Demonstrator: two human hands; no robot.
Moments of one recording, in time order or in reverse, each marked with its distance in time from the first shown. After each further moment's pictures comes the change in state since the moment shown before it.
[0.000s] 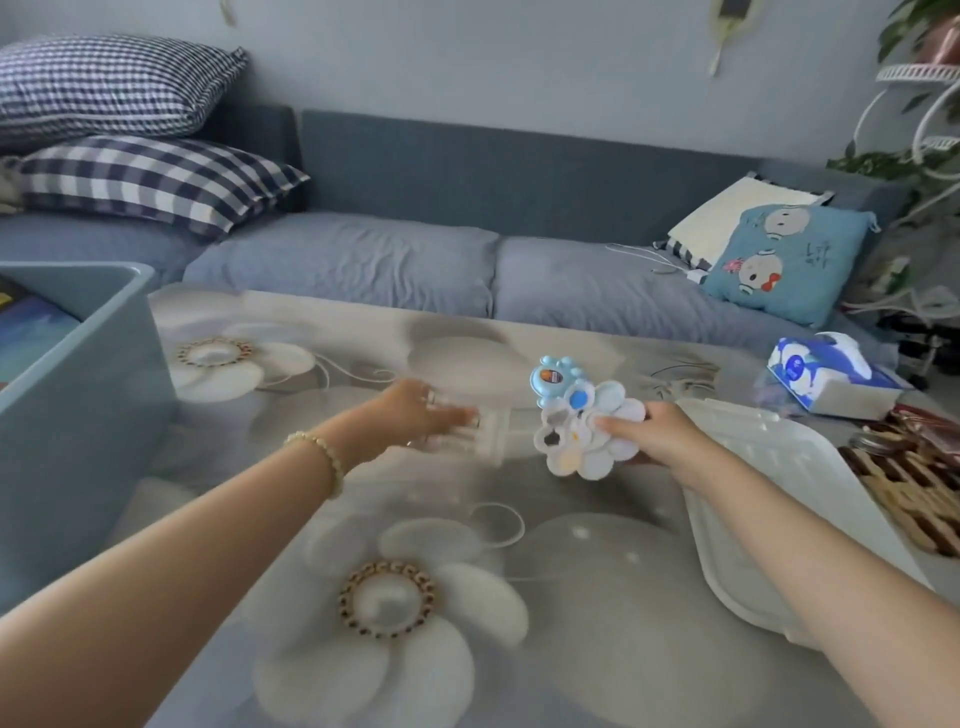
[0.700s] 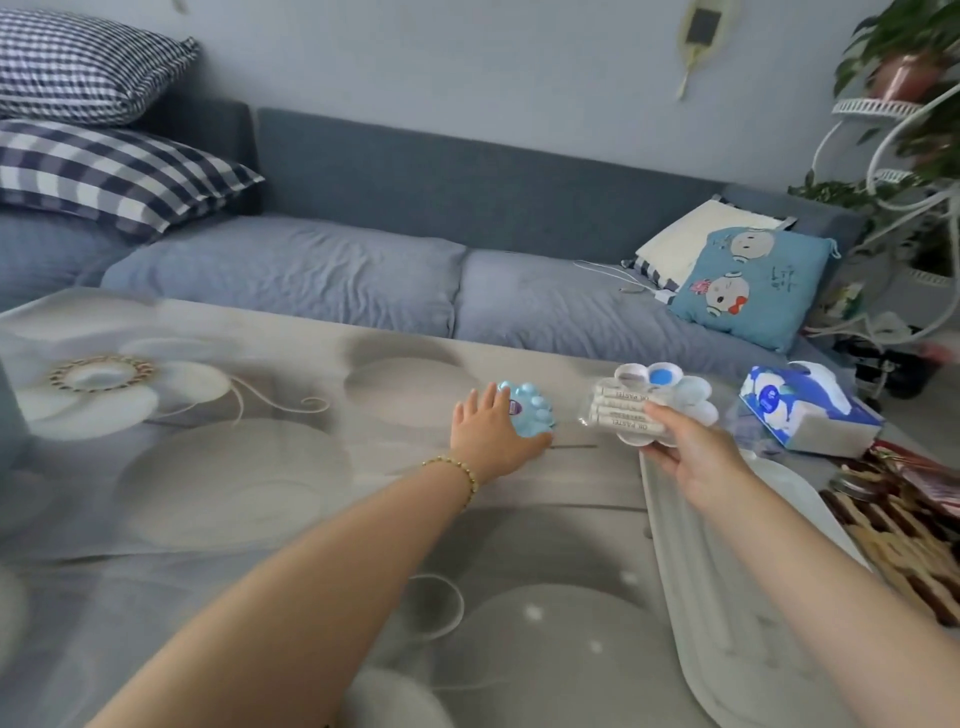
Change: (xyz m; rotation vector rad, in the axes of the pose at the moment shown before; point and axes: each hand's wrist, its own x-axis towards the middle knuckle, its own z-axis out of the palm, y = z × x) left_hand 0.152 0.027 0.126 0.468 0.259 0.160; right_hand 0.060 0.015 -0.059 0.691 0.356 0.062
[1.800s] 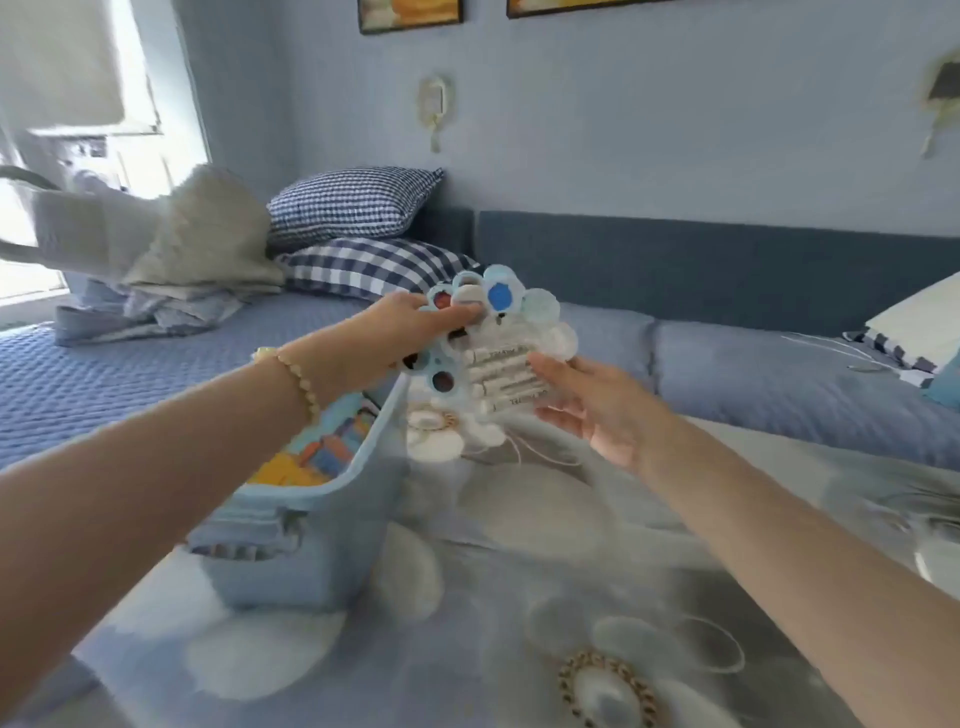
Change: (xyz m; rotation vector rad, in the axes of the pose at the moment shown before) left_hand -0.196 -0.119 -0.379 -0.484 0.277 -0.333; right_hand -0.234 -0.024 0.277 -0.022 -0.940 0.063
